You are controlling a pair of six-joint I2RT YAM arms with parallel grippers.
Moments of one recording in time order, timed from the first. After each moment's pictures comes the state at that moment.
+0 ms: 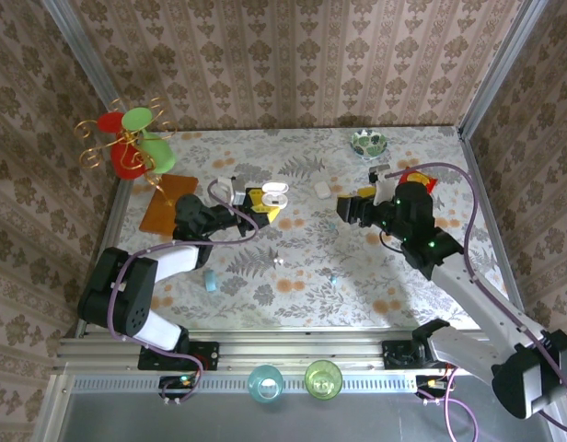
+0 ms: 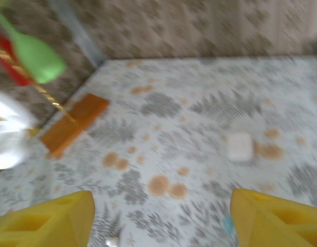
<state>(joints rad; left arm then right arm) -0.38 1.49 0.58 1.16 1.04 -0.30 0.36 1.04 0.78 -0.12 -0.19 0.30</state>
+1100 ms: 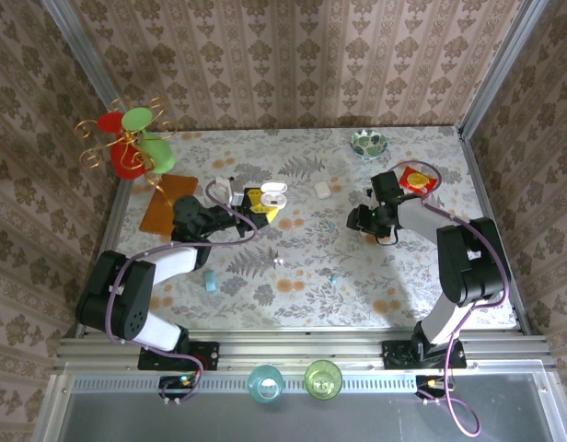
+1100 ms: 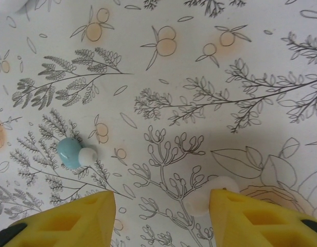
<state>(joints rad) -0.38 1.47 0.57 1.16 1.04 -0.30 0.18 1.69 0.99 -0.45 -0.24 0.48</state>
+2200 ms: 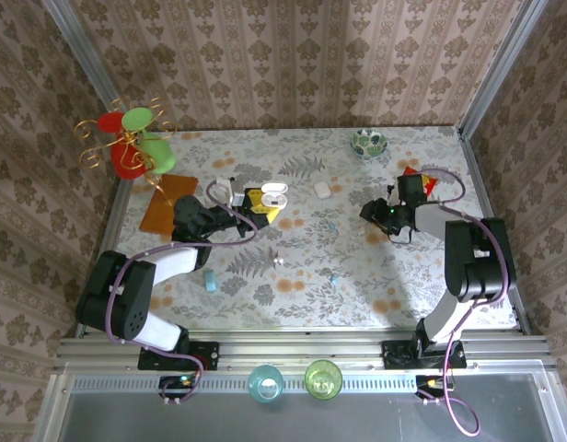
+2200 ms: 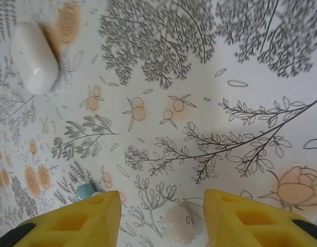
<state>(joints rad) -0.39 1.47 0.57 1.16 1.04 -0.29 0.01 1.72 0.89 -0.20 -0.44 0.58</state>
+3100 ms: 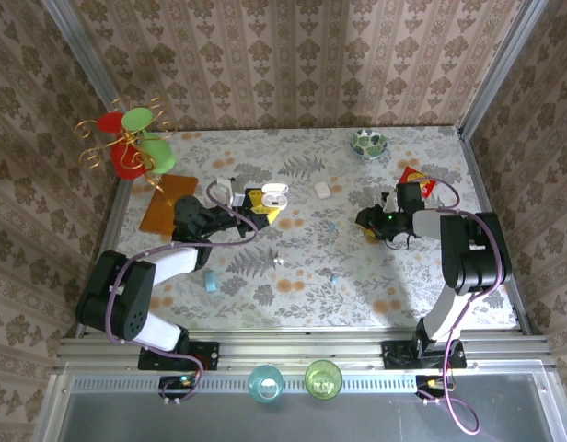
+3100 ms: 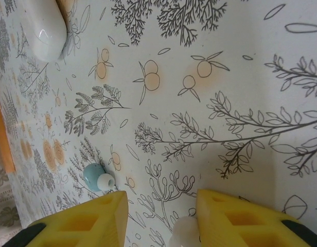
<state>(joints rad) -0.39 1.47 0.57 1.16 1.04 -0.29 0.00 1.76 0.83 -0.08 -0.60 0.58</state>
